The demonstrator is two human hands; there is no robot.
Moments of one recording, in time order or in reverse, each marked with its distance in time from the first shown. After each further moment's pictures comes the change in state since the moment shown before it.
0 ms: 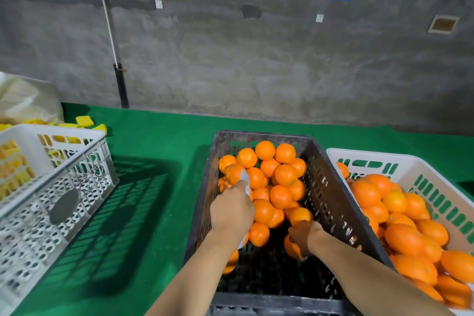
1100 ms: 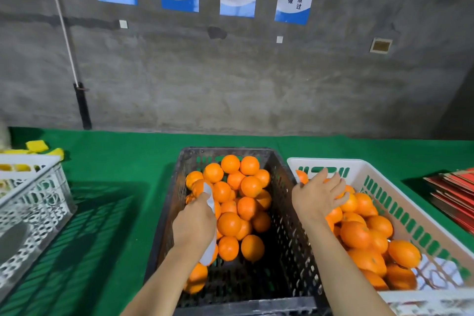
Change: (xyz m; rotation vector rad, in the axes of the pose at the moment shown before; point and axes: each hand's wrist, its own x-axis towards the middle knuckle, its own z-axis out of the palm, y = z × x) left_hand 0.001 0.002 -0.004 -0.033 0.037 -0.021; right_hand -0.083 0.064 -0.039 1.020 1.080 1.103
